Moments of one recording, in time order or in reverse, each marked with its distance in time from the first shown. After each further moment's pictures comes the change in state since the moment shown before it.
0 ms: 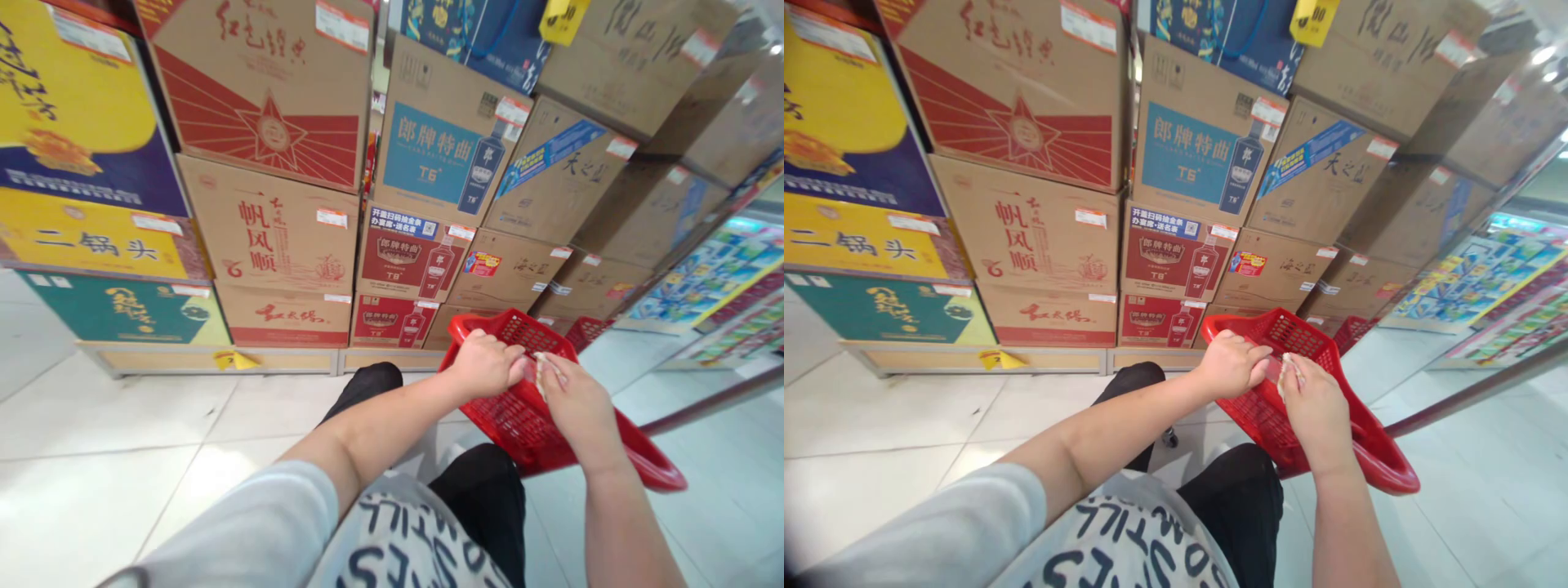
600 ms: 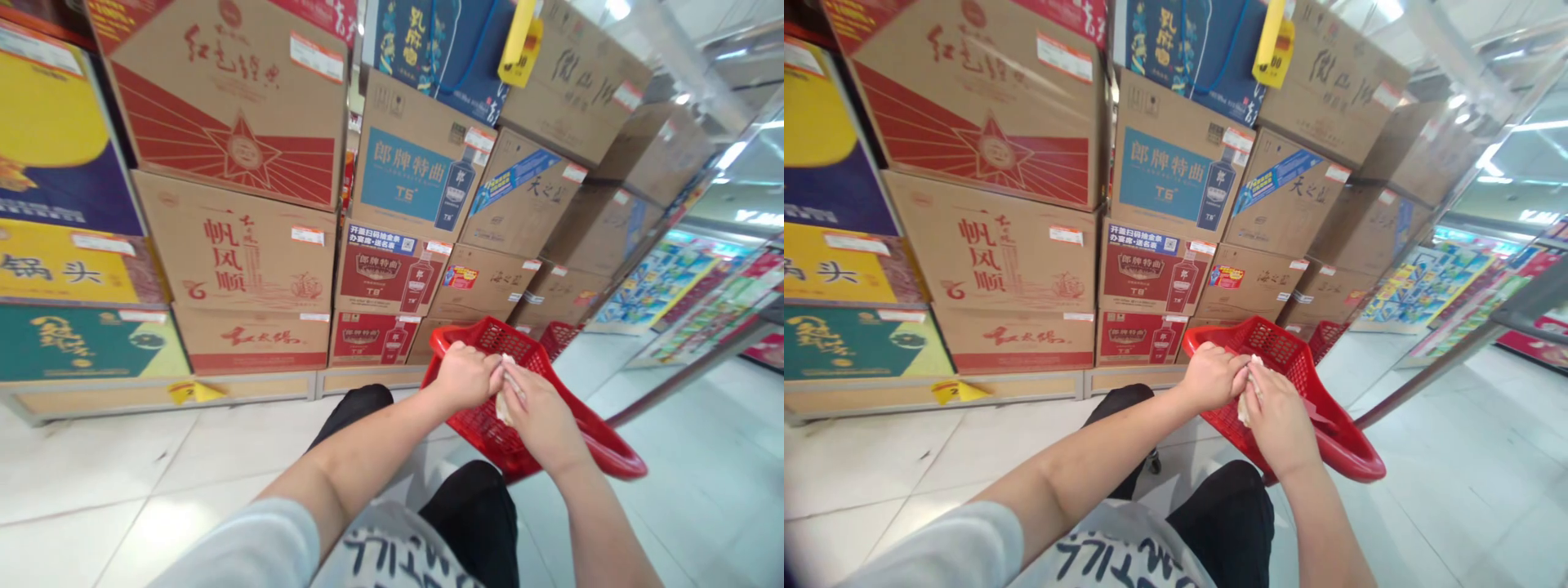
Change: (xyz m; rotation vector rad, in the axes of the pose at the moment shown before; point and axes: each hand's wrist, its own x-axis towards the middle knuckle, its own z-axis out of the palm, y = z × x) left_hand 0.004 -0.007 0.011 0.007 0.064 -0.016; right_hand 0.001 -0.005 0.003 0.034 -0.082 -0.179
